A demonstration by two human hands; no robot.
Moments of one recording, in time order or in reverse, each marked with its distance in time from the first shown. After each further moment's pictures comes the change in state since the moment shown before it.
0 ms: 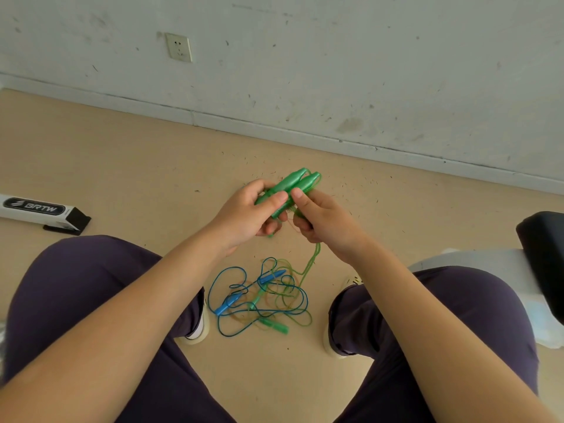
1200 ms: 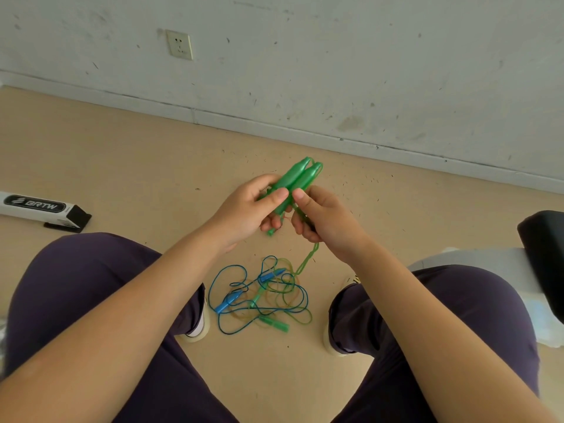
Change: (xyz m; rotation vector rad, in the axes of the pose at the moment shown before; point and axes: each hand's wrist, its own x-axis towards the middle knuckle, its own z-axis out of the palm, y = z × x) left_hand 0.002 -0.001 -0.003 0.045 -0.055 0.107; right_hand 0.002 0.008 0.000 -0.005 0.048 -0.009
